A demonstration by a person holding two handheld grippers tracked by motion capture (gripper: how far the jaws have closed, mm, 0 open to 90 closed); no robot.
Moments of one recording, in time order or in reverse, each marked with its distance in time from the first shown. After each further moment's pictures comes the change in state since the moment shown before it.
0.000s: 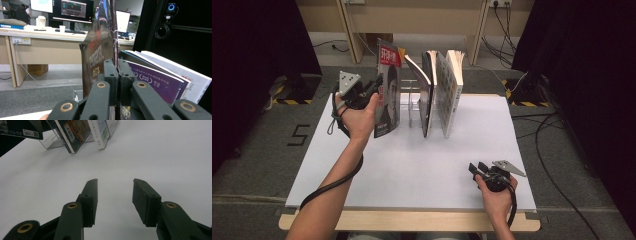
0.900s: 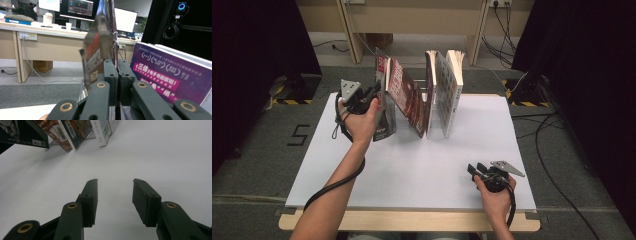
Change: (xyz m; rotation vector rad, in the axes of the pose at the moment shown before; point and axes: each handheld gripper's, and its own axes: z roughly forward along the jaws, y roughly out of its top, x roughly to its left) left arm 0.021 -0.036 0.010 -0.014 0.047 -0.025; right arm 0.002 -0.002 0.003 0.015 0.005 -0.008
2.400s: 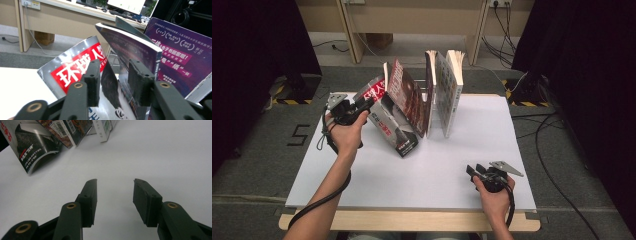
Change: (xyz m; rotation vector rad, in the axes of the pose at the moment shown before) left arm 0.030 -0.018 -0.030 0.176 0.035 -0.132; right arm 0.001 -0.002 0.001 0.023 0.003 0.011
